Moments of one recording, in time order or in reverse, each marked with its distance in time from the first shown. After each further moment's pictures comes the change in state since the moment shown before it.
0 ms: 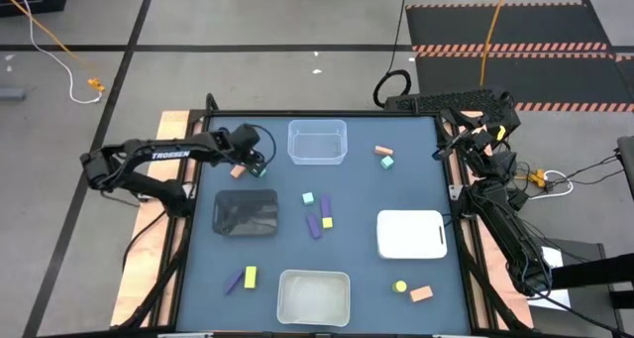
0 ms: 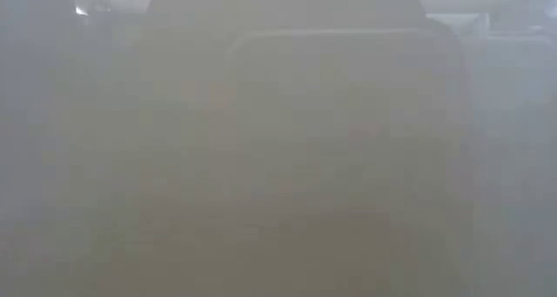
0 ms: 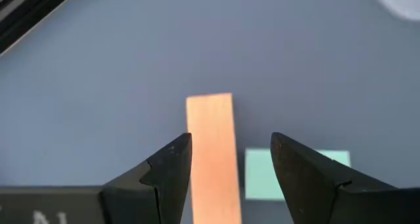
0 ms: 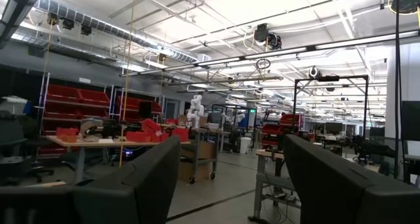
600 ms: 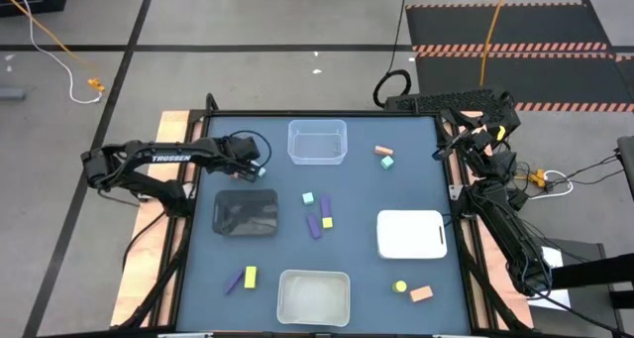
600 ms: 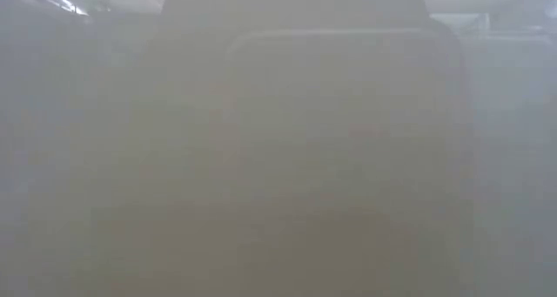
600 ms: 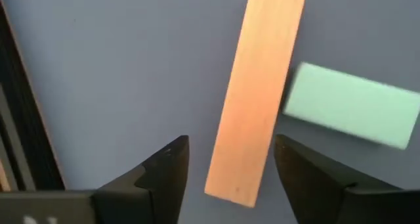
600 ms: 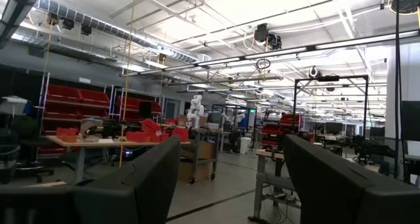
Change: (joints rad) left arm -0.099 0.000 0.000 -0.266 -0.075 -0.423; right arm 0.000 0.000 0.000 0.000 0.000 0.000
